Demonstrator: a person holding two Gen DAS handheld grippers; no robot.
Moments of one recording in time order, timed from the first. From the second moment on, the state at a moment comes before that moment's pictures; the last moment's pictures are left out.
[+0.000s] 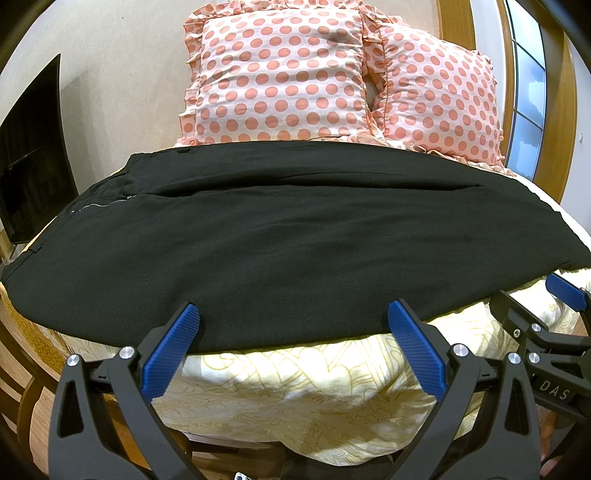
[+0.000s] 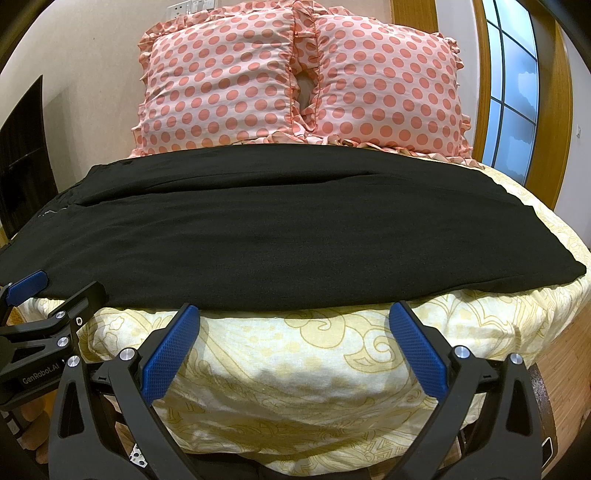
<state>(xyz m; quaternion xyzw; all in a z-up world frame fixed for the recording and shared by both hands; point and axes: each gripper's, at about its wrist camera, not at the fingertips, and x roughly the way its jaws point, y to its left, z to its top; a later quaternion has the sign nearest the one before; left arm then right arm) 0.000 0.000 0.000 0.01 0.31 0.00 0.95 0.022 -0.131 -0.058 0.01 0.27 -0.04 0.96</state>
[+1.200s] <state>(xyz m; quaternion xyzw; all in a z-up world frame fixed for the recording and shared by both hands) 0.004 -0.002 0.019 0.04 0.33 0.01 0.94 0.029 -0.134 -0.054 0.01 0.31 0.00 0.95</state>
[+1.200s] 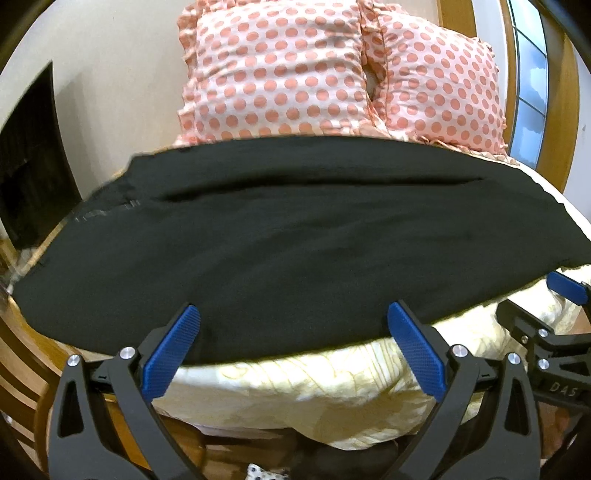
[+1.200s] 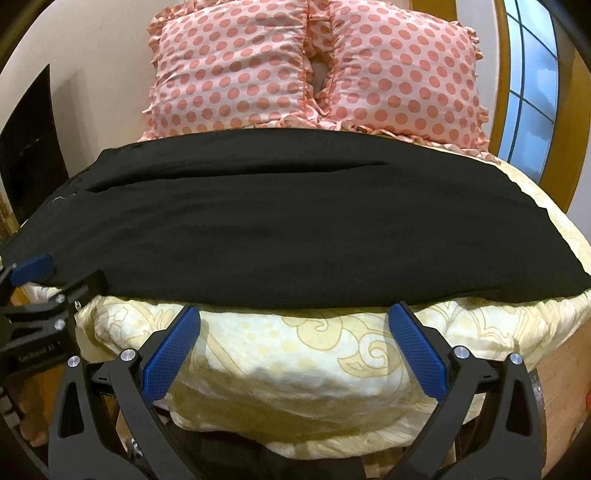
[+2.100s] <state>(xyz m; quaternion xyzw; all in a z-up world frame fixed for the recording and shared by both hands) 0.171 0.013 0.060 0.06 0.35 0.14 0.92 0.313 -0.447 0.004 0.18 0.40 -0.35 0.83</state>
